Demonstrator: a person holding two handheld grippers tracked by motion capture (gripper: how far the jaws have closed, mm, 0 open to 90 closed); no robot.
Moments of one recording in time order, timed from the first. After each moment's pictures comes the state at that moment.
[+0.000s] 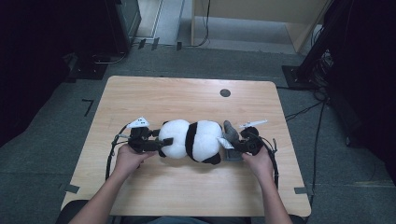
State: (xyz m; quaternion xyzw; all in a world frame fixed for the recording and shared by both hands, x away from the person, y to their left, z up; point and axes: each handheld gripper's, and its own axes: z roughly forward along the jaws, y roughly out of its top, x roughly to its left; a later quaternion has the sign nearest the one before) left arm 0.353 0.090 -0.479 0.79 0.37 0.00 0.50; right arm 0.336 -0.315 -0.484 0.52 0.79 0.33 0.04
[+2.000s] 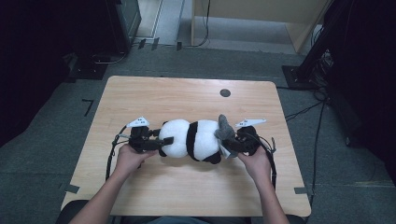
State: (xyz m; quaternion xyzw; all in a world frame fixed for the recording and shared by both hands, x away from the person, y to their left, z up) left arm 0.354 0.089 -0.480 0.78 0.38 -0.01 0.50; right arm 0.321 -0.289 -0.454 0.47 0.80 0.36 0.08
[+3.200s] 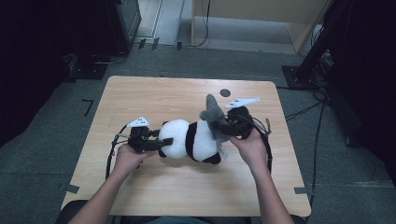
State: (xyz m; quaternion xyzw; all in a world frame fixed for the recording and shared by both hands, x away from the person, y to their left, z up) left arm 0.353 0.090 -0.477 0.79 0.37 0.00 0.49; right arm 0.336 -0.241 -0.364 0.41 0.82 0.39 0.11
